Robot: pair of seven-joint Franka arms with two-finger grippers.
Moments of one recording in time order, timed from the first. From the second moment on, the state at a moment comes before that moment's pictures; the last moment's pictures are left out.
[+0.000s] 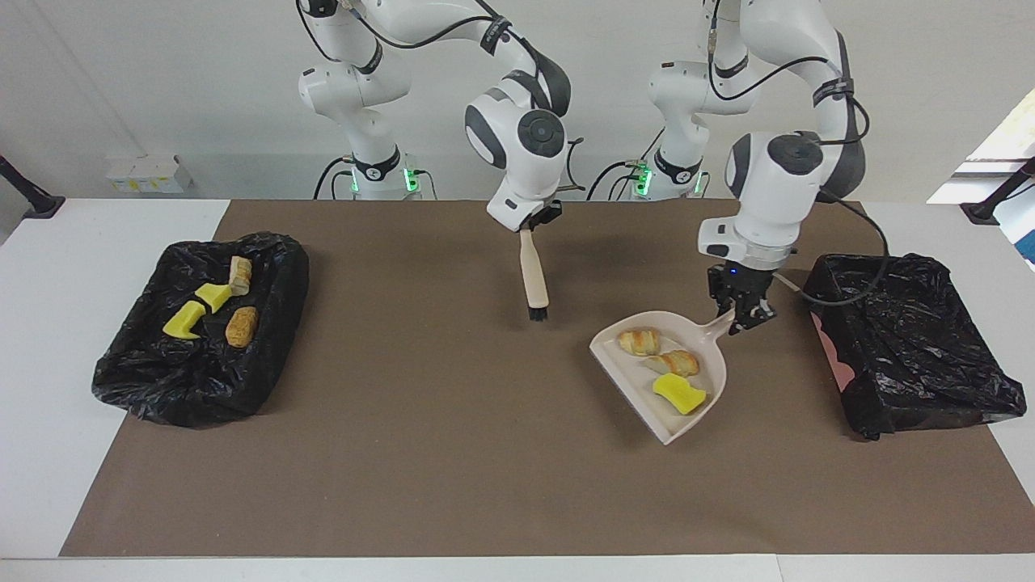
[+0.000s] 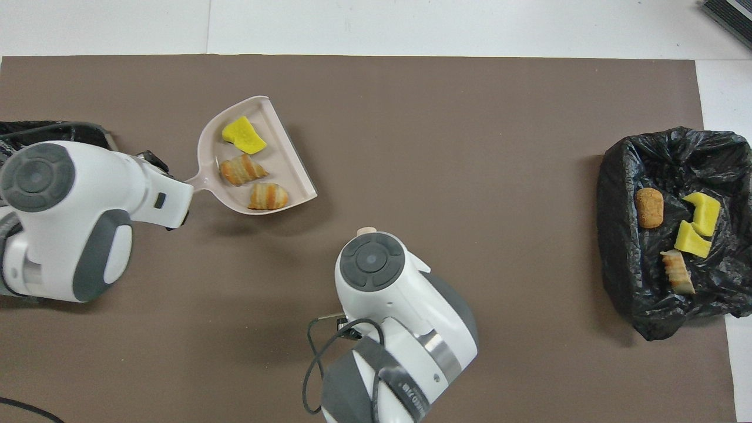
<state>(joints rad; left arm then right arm) -0.16 0.06 0.02 -2.04 0.09 2.28 0.98 0.41 0.20 0.37 -1.89 0.13 1.79 0.64</state>
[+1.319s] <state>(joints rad) 0.51 0.06 0.06 -1.86 0.28 2.20 1.32 0.51 0.20 0.37 -1.98 0.19 1.96 0.81</state>
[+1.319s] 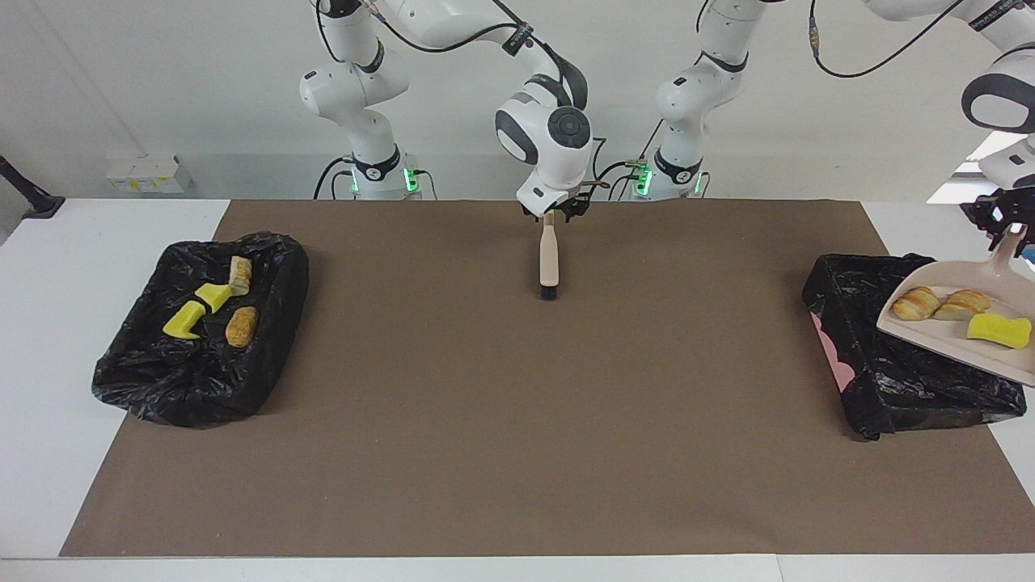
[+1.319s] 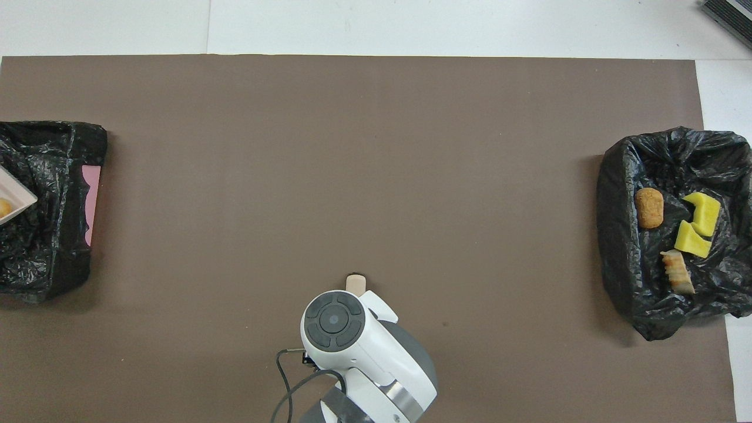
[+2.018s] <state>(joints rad) 0.45 0.02 0.04 -1.82 0.58 1.98 1.32 0.24 0.15 0.36 -1.83 0.17 1.82 0.61</state>
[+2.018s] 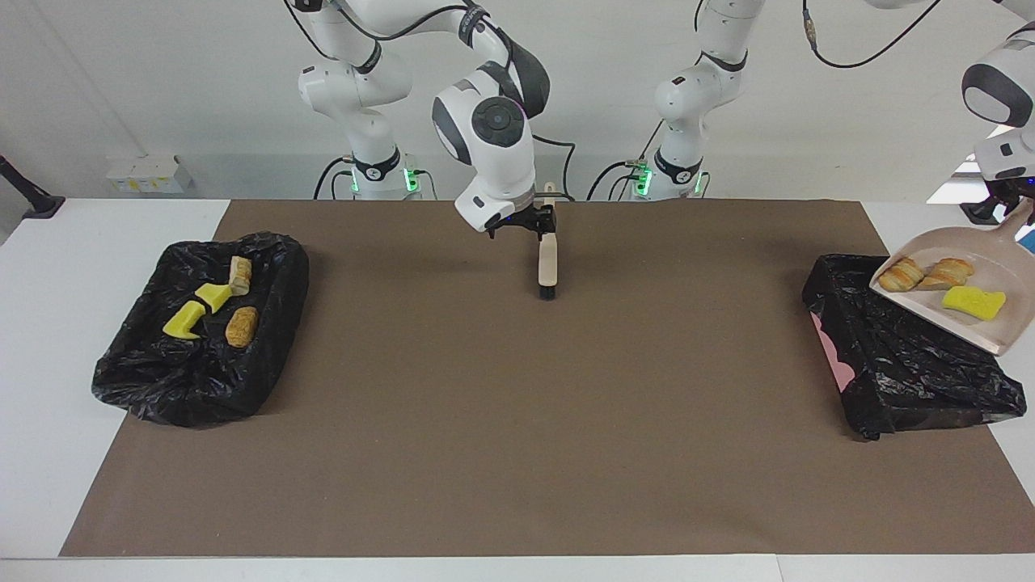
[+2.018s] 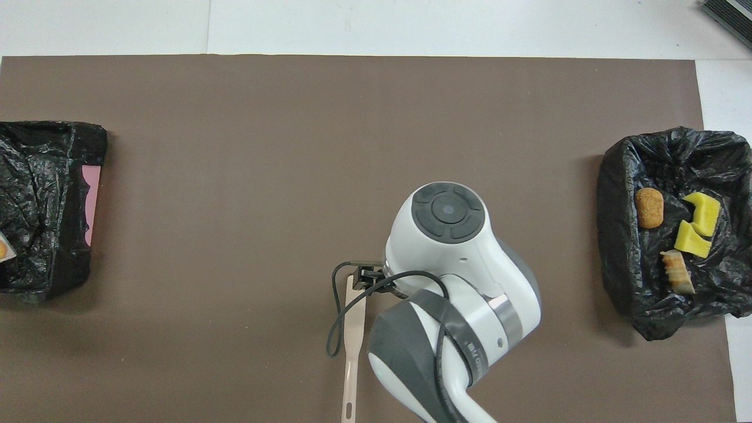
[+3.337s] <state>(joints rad) 0.37 -0.08 0.02 -1.81 0.72 1.83 1.32 -0.12 0.07 0.26 -1.68 0.00 1.77 0.14</state>
